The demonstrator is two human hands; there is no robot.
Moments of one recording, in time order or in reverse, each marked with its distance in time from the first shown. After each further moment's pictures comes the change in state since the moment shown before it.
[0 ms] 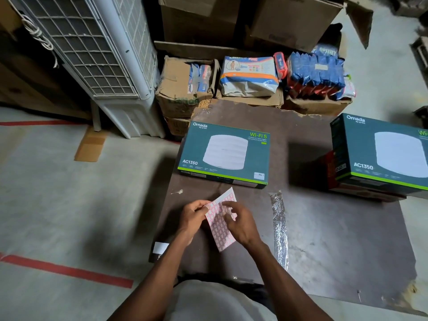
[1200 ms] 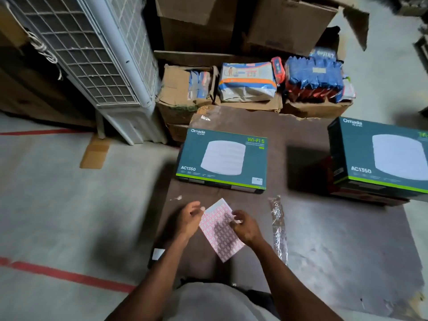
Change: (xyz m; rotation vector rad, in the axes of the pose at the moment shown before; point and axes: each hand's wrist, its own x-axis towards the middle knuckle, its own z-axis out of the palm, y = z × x) left_hand 0.021 -0.007 -0.003 0.271 0.130 0.030; right_hand 0.021 0.031 -0.013 0.078 -0.134 0.341
